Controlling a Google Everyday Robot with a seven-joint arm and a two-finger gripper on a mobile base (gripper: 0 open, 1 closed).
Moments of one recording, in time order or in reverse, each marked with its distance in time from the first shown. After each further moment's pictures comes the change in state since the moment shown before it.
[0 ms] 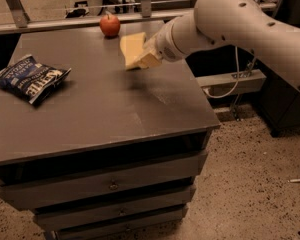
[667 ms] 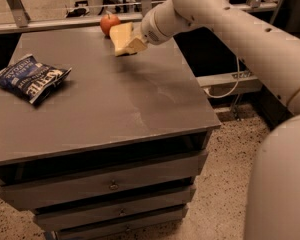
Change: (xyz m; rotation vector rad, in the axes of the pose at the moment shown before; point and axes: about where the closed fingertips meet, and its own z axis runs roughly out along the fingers) arm -0.027 -0.053 0.072 -0.046 -0.014 -0.015
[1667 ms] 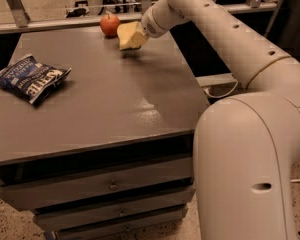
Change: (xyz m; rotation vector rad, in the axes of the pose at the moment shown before) arm 0.016 -0.058 0.044 0.022 0.074 0.112
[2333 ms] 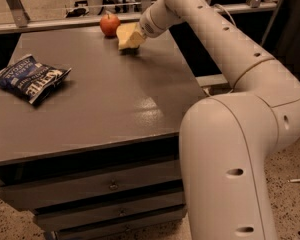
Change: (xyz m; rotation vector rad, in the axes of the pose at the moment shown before) arm 0.000 -0.010 0.021 -0.011 0.008 0.017
